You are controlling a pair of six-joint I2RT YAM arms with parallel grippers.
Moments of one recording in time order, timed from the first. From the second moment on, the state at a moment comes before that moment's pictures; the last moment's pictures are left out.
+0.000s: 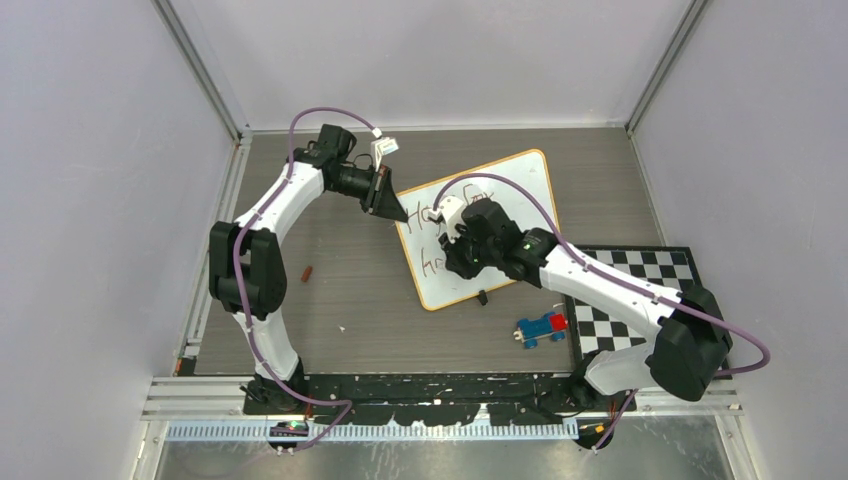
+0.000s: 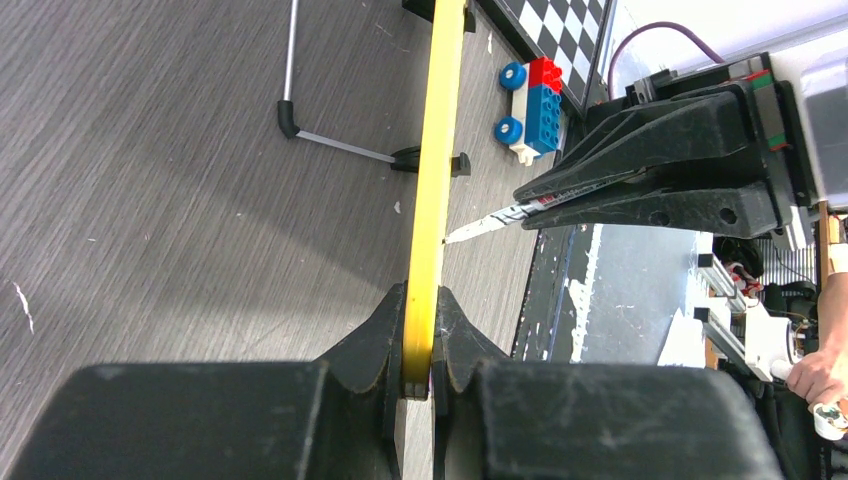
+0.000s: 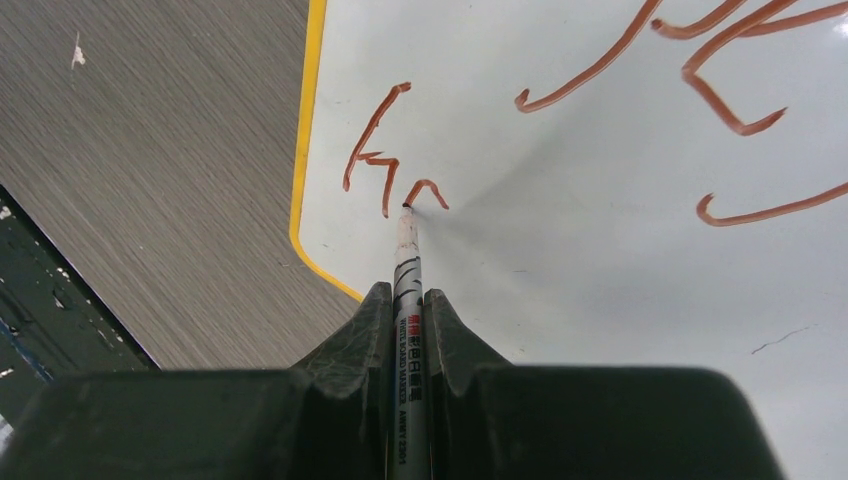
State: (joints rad) left arm -0.25 1.84 1.56 -0.80 1.08 0.26; right arm 0.79 1.35 1.03 -0.42 -0.07 -0.03
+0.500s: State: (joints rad) left arm -0.25 1.84 1.56 -0.80 1.08 0.26; right arm 0.78 1.35 1.01 -0.44 -0.07 -0.03
